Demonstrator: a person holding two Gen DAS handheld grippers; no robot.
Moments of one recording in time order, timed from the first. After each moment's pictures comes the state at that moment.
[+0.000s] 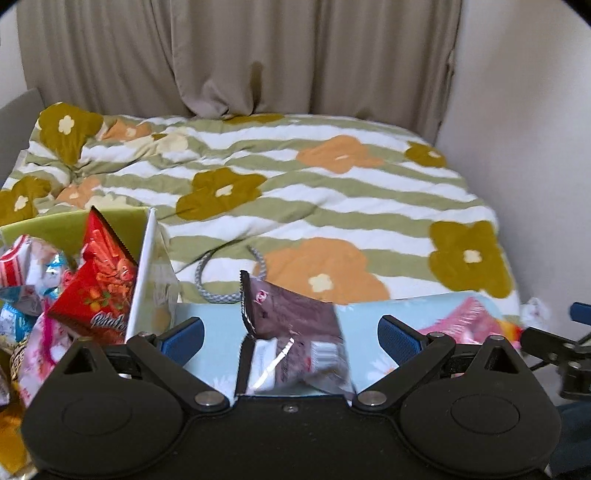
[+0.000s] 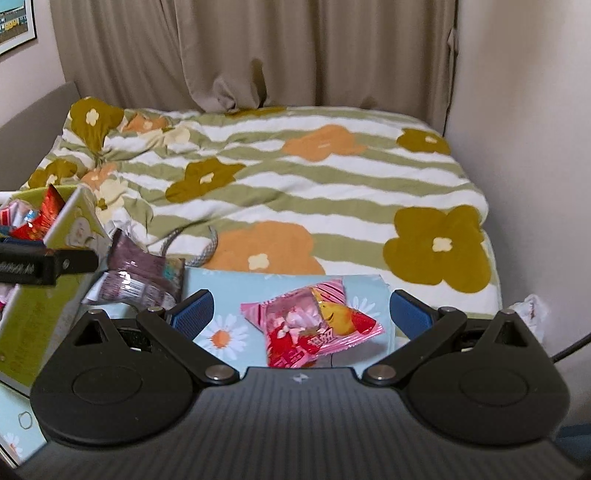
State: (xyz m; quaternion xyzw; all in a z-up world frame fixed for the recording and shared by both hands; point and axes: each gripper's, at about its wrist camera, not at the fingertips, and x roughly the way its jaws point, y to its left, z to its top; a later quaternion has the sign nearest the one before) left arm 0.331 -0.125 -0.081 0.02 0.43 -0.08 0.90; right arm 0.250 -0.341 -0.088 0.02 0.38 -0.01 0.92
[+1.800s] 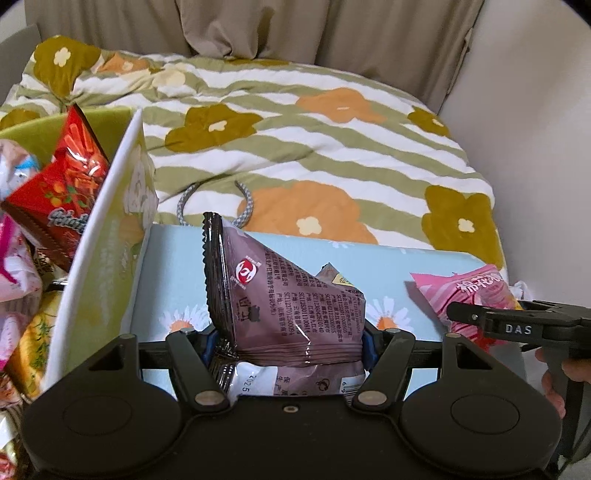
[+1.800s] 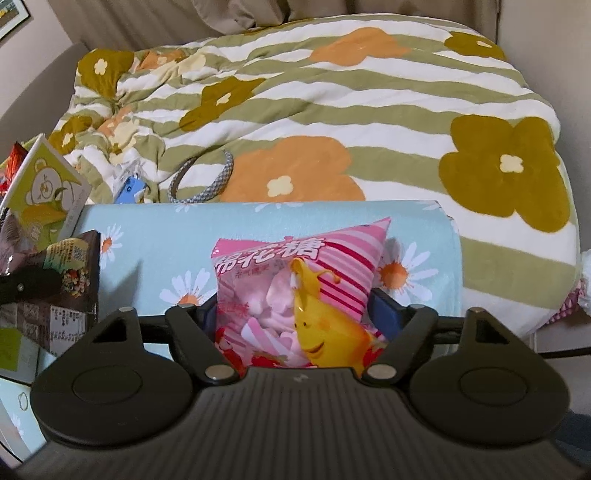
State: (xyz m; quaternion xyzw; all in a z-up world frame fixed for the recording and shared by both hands) left arm 0.314 -0.123 -0.114 -0.04 0.49 -0.09 0.86; right arm 0.316 -0.373 -0.180 0.08 0.48 0.06 0.87
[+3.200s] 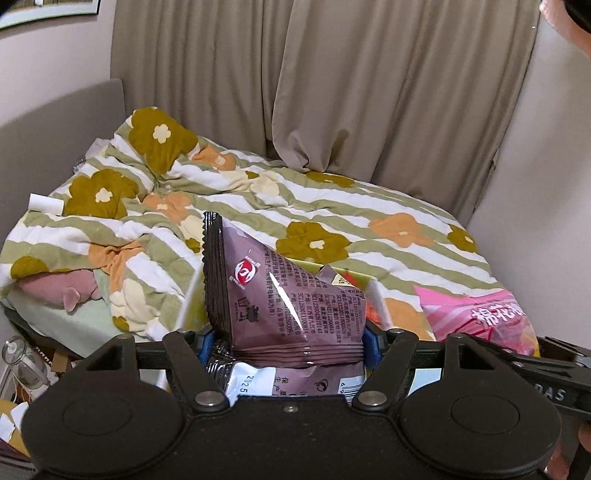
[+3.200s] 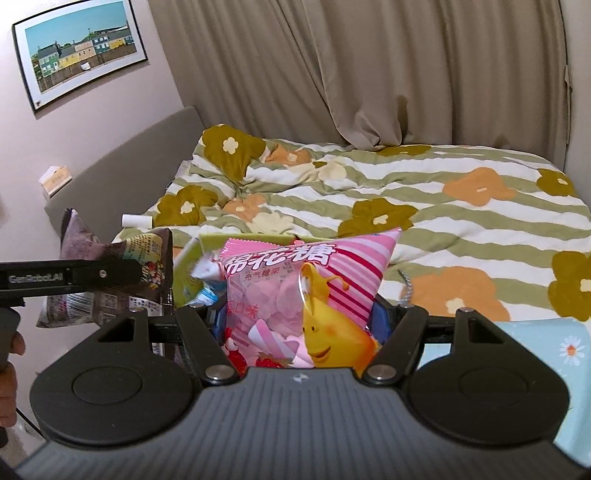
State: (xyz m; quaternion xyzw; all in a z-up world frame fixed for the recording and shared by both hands) left arm 0.266 0.146 0.033 -0.08 0.37 -0.05 0.93; right arm 0.240 -0.066 0.011 0.07 0.32 0.14 0.93
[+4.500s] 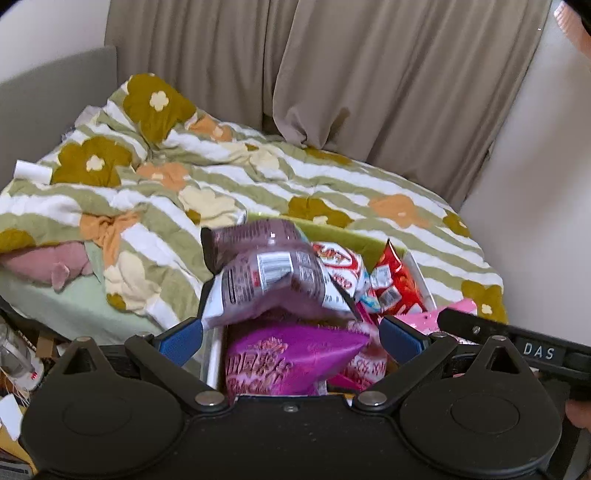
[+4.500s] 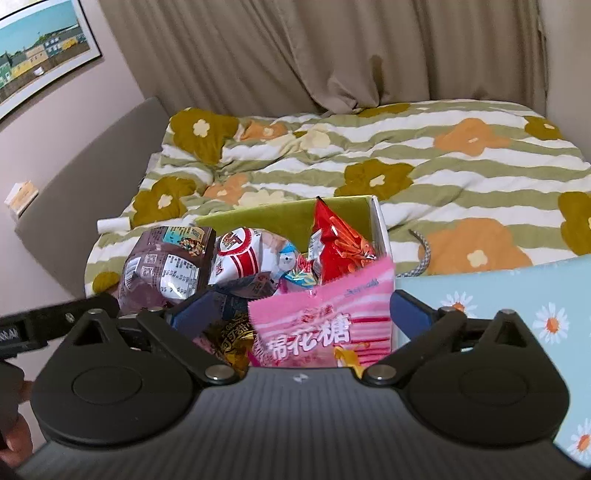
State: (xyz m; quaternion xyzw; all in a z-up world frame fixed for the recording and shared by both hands) left arm 0.274 0.217 -0.014 -0.11 0.40 -0.09 0.91; right arm 0.262 -0.006 -0.034 0.12 0.36 0.08 0.92
